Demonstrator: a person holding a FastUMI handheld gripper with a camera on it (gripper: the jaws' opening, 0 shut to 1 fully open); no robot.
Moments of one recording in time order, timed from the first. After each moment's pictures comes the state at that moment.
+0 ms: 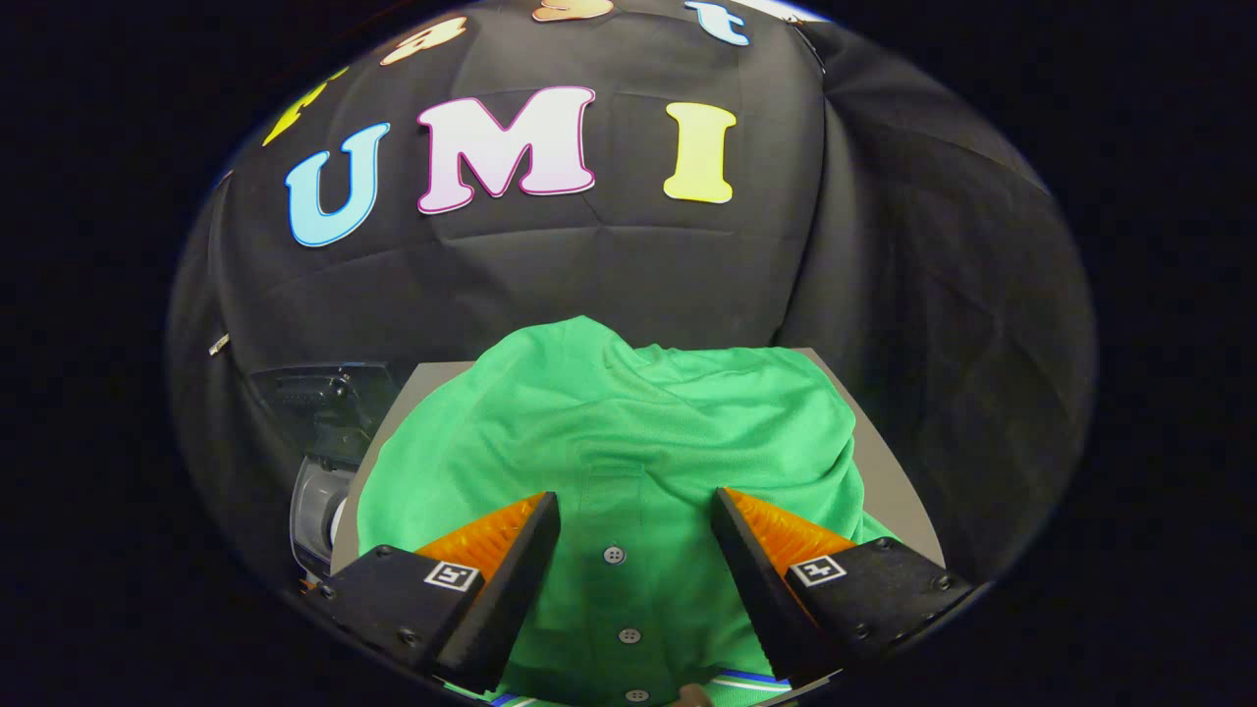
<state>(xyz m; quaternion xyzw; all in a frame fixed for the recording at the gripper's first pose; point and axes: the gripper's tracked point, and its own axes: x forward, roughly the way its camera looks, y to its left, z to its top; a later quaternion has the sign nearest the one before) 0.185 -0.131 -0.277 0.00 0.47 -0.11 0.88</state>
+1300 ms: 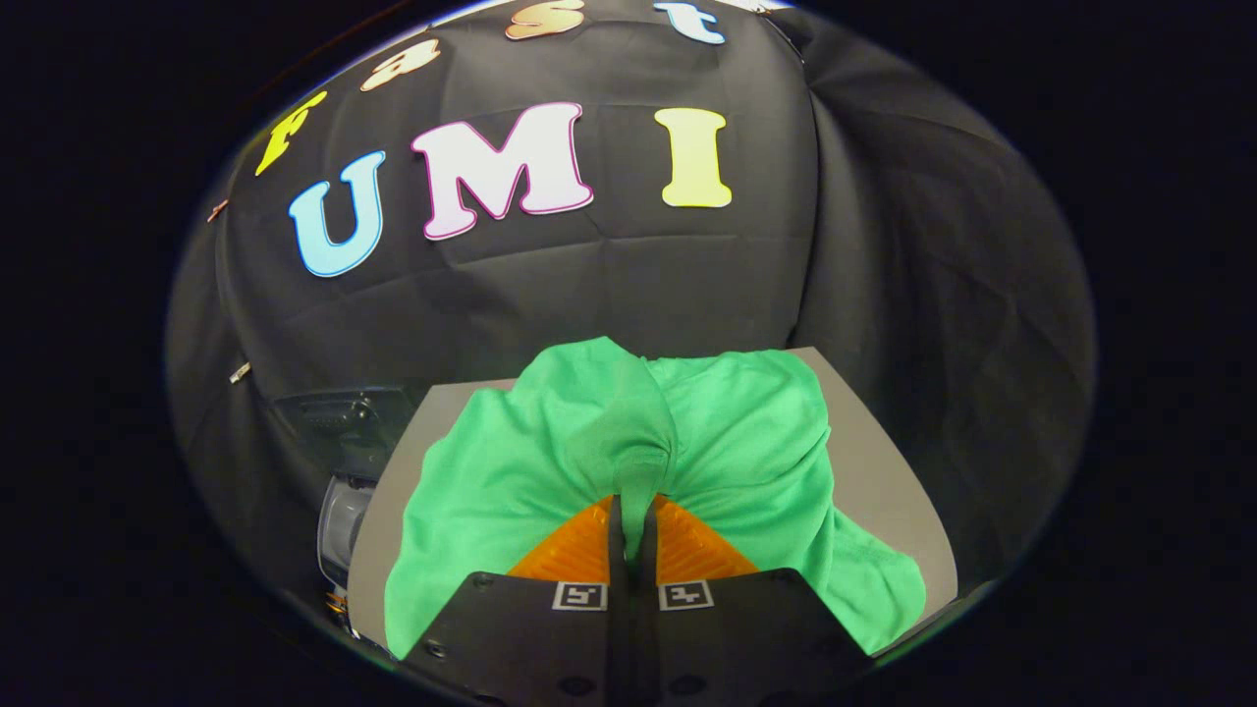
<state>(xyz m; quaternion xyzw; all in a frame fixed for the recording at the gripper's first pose) 0.193 -0.139 -0.245 0.04 0.44 -0.08 0.89</state>
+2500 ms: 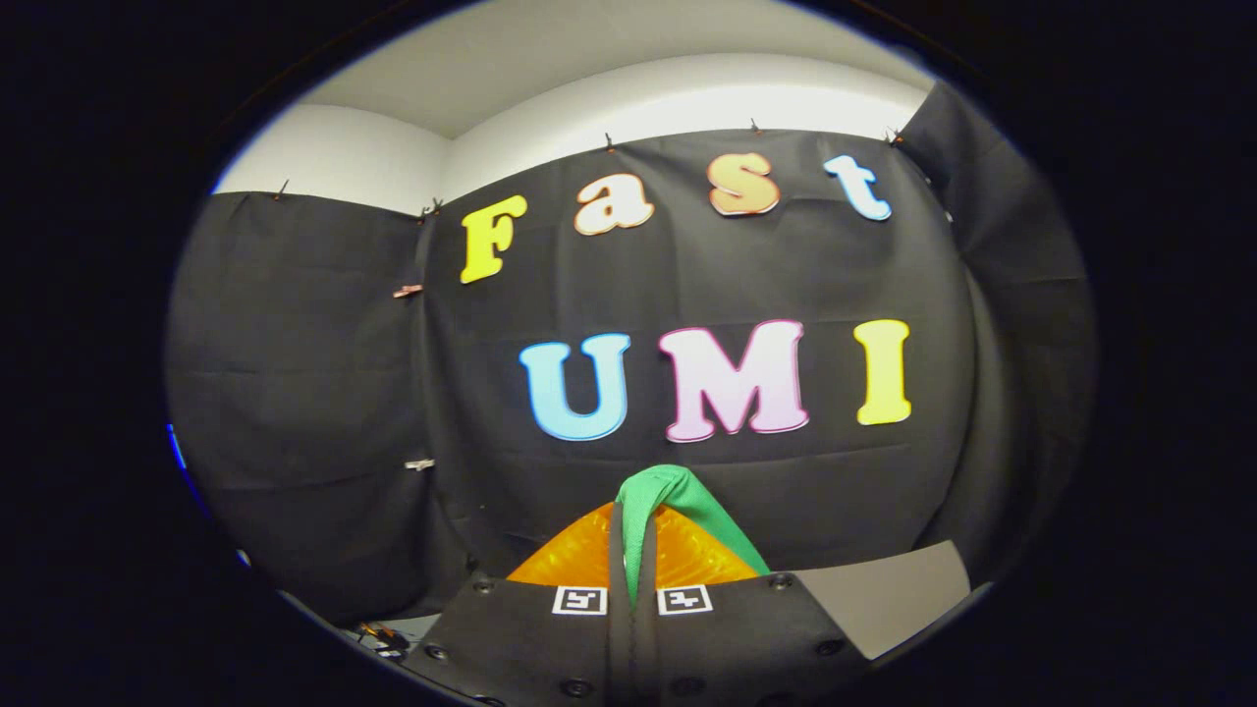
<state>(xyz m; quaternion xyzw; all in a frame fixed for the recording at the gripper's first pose) 0.220 0.112 -0.011 0.09 0.19 0.17 0.96</state>
